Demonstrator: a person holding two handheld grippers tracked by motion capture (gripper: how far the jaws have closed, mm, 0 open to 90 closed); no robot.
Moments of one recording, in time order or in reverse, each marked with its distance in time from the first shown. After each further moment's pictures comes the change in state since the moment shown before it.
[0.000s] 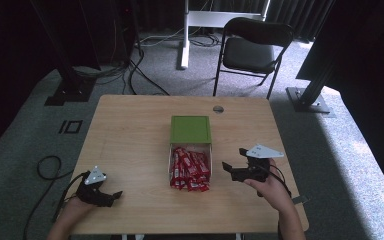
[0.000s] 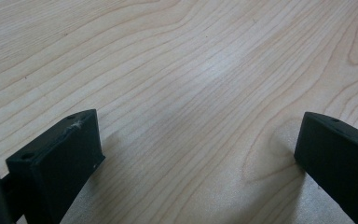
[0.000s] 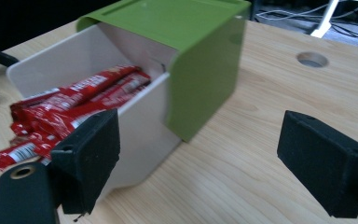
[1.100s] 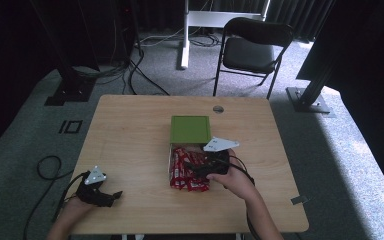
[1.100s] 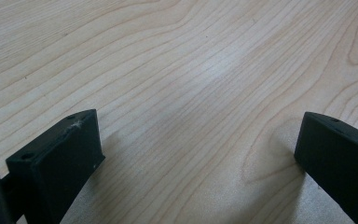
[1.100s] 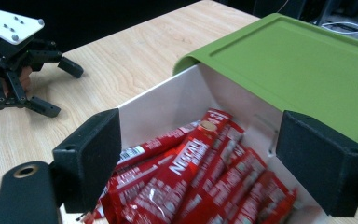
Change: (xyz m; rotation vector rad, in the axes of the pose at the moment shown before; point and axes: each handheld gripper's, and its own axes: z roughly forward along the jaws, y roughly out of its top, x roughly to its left) left arm 0.000 0.000 0.000 -0.001 0.000 -0.001; right arm 0.069 0.044 0.071 0.035 0.172 -0.110
